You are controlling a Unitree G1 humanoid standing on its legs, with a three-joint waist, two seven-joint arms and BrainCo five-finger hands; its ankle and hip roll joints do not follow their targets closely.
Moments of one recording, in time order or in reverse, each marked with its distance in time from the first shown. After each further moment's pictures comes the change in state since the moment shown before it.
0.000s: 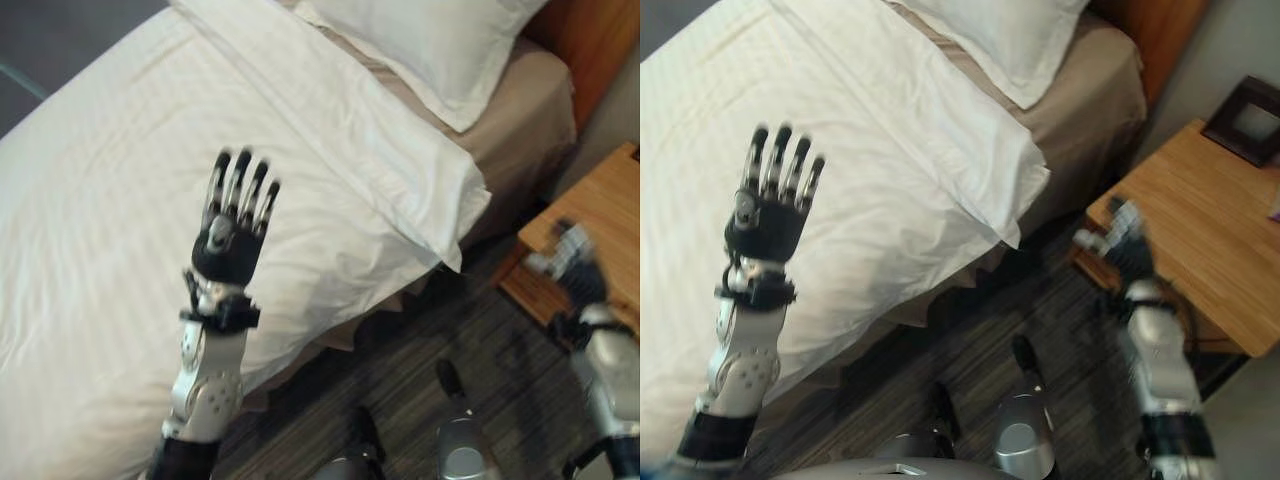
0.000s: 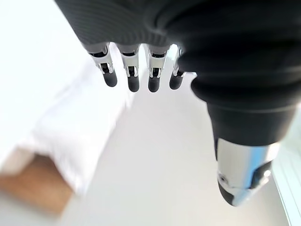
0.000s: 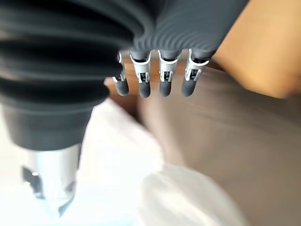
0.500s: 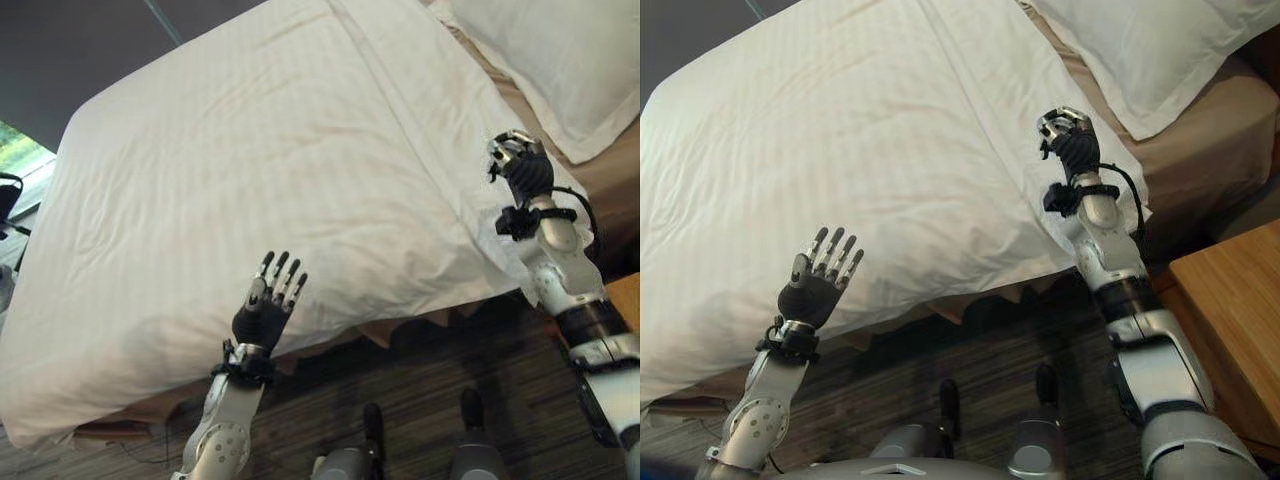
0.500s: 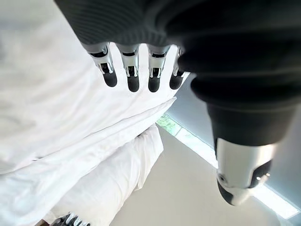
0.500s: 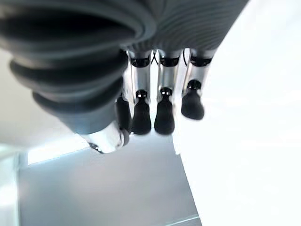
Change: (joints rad) left arm 0.086 0.039 -0.133 0.077 -0.080 0.072 0.000; right arm -0.583 0.059 0.379 0.519 0.443 0.002 0.039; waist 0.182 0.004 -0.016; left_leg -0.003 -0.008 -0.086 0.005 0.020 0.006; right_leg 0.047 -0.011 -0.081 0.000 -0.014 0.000
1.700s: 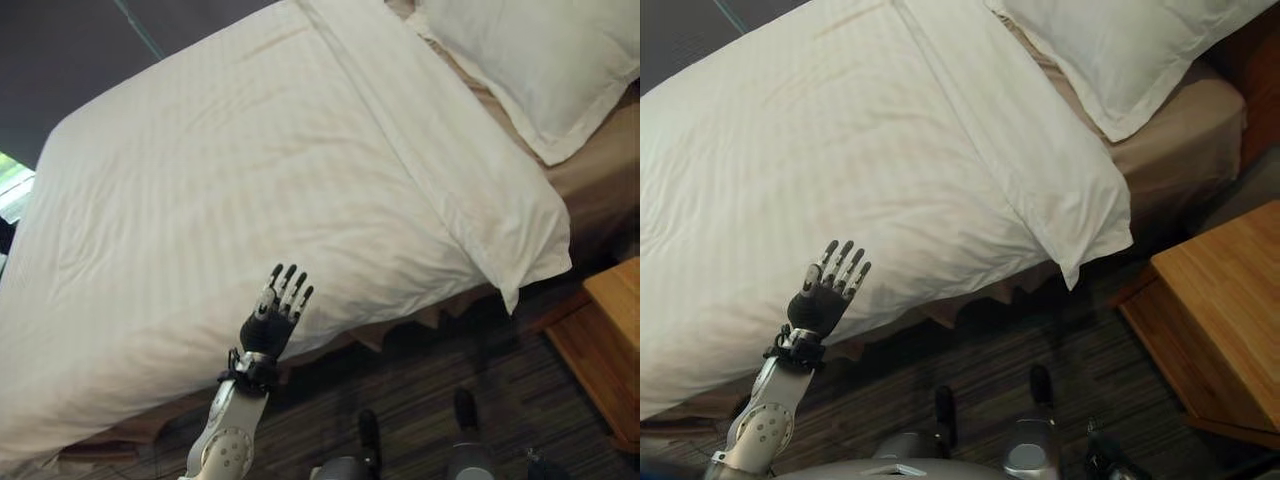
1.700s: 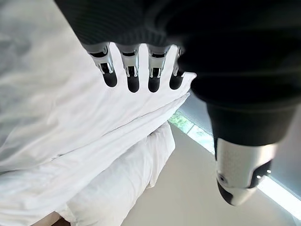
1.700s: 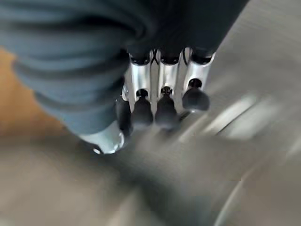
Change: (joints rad) left arm 0.065 -0.065 0.055 0.076 0.083 0.014 -0.018; right arm 1.061 0.207 -0.239 -0.041 0.006 0.059 0.162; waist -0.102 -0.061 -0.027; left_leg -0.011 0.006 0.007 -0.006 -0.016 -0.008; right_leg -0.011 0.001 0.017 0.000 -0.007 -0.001
